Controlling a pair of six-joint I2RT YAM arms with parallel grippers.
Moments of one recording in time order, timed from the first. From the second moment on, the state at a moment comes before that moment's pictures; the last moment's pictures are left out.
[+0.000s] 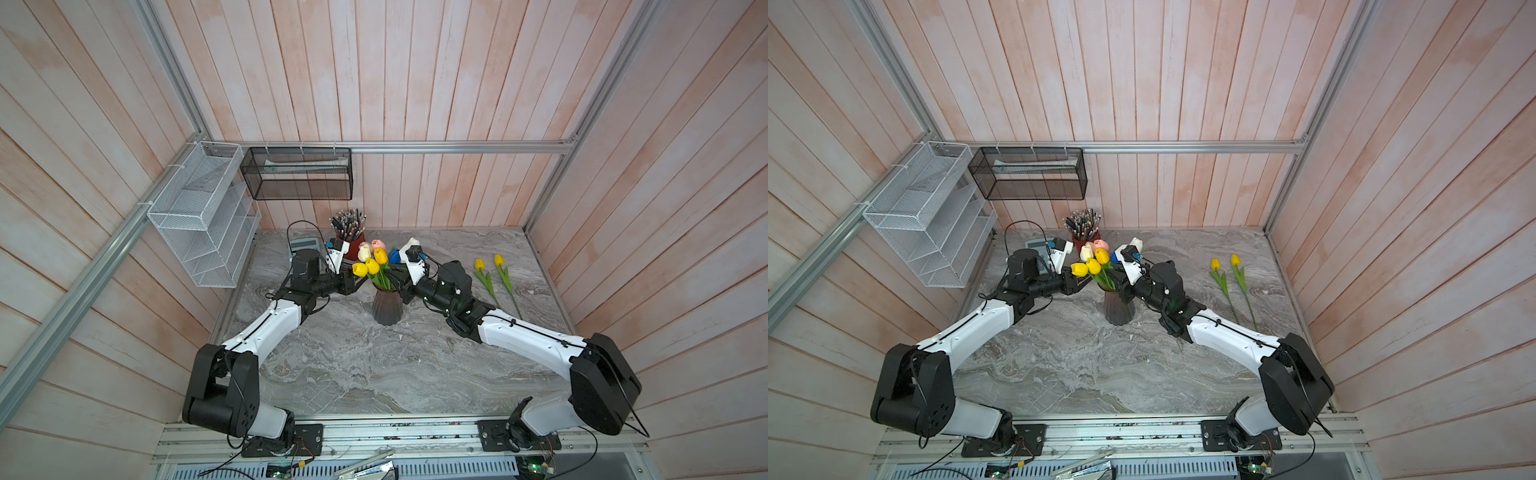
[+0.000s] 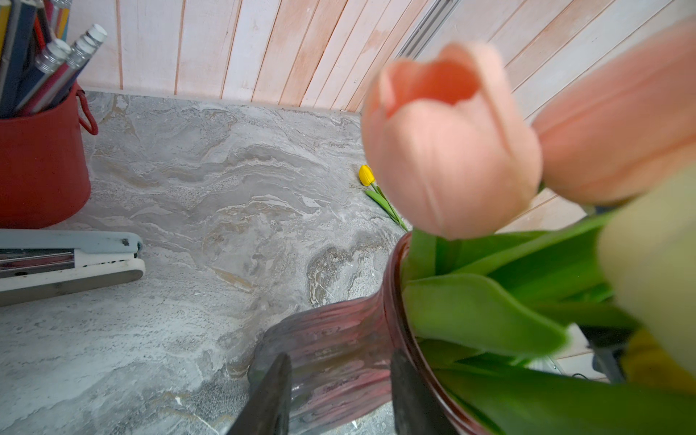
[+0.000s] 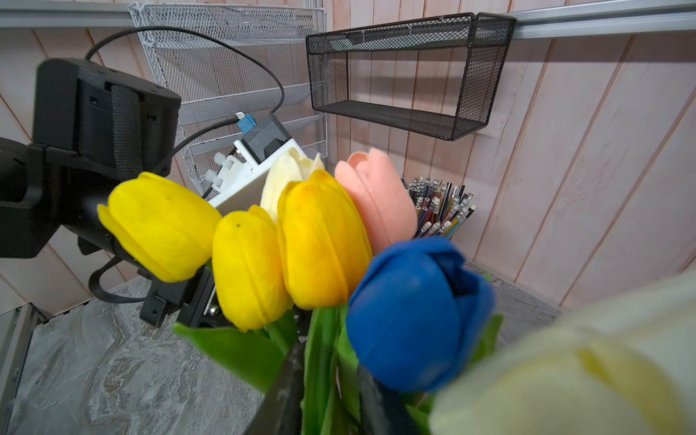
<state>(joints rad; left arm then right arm) -0.24 1.46 0.93 0.09 0.71 -0.30 0.76 1.47 0.94 0.44 -0.18 0.04</state>
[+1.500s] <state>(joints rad) -0.24 1.47 0.94 0.08 0.73 -0.30 0.80 1.52 0.99 0.46 -0.08 0.00</state>
